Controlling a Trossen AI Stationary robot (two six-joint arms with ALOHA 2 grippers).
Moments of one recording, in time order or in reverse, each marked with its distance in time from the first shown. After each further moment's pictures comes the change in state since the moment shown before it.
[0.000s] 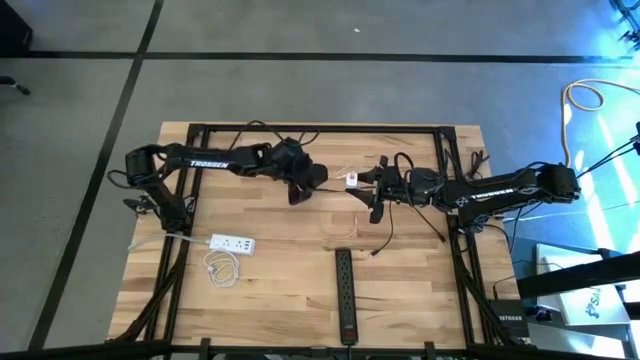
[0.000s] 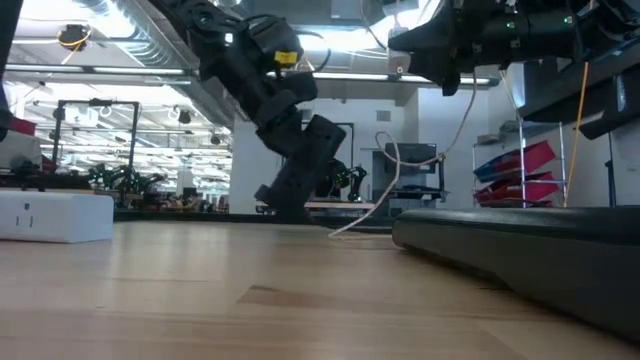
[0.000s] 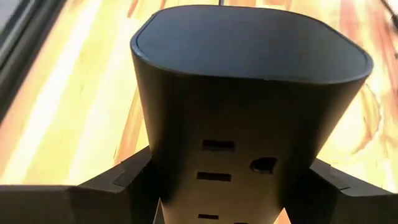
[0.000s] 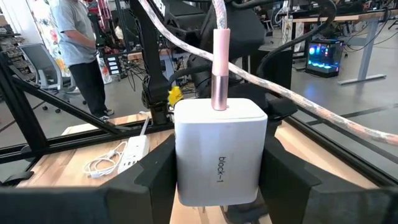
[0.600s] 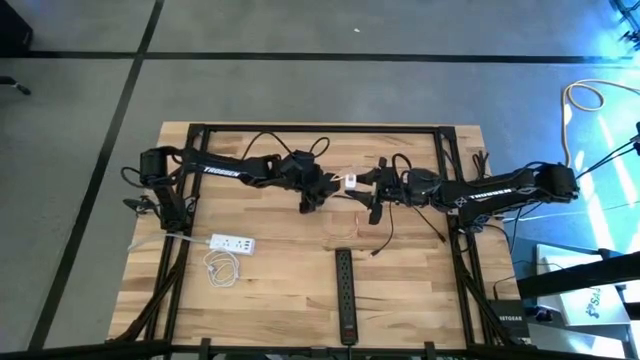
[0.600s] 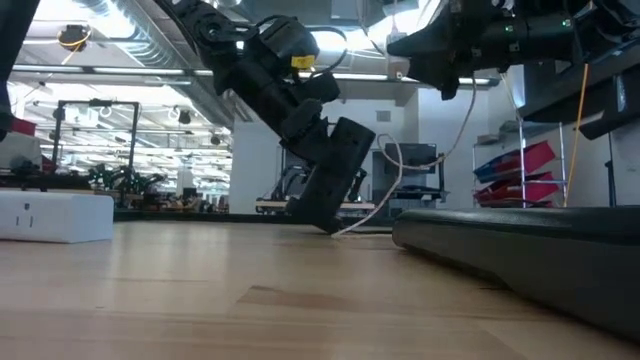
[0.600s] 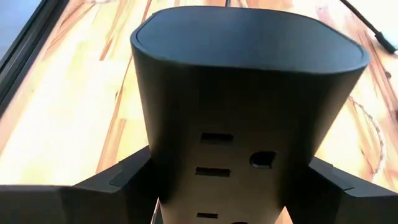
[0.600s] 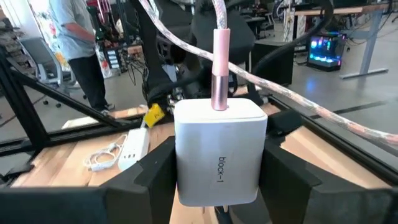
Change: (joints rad) left arm -0.086 0.114 0.008 0.189 -0.038 0.014; right arm 0.000 0.018 0.000 -0.015 -0.005 0.006
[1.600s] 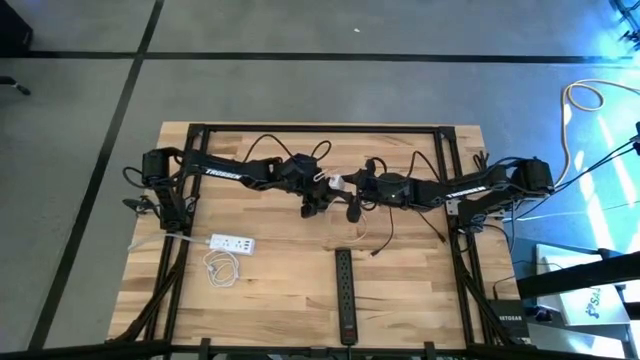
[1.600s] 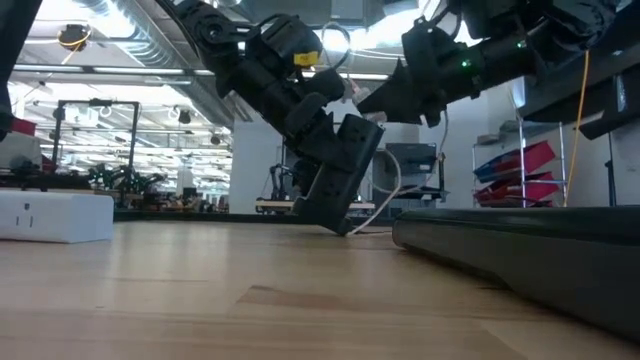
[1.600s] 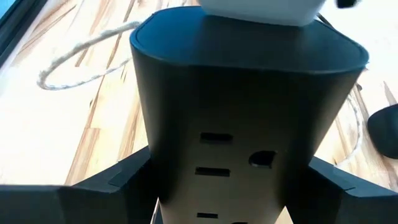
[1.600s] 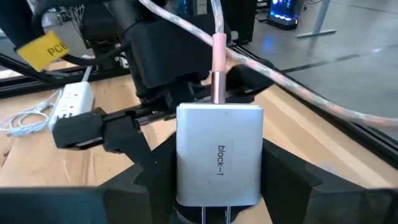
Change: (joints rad) left arm -0.033 0.012 -0.001 0.036 0.046 -0.033; right arm -0.001 0.263 0.126 -0.117 0.157 -0.005
